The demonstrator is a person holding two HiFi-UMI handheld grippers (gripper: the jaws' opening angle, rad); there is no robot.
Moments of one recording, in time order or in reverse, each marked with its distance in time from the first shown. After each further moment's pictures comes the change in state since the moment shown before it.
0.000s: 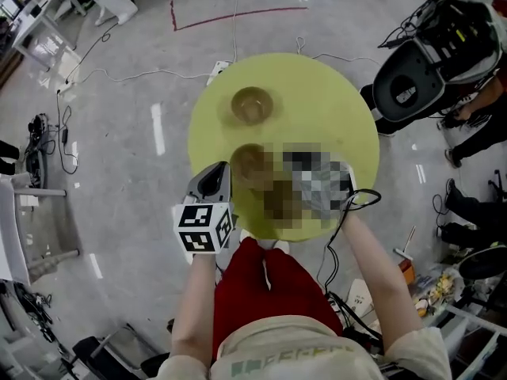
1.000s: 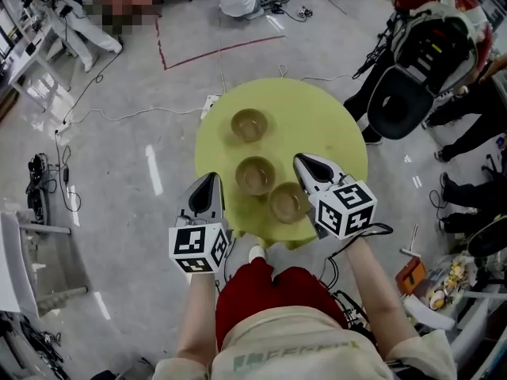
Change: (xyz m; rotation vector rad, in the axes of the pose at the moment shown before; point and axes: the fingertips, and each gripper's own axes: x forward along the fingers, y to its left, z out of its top) left arm -0.085 0.007 0.065 0.104 -0.237 -0.039; right arm -0.105 0.049 0.069 0.110 -0.403 -0.190
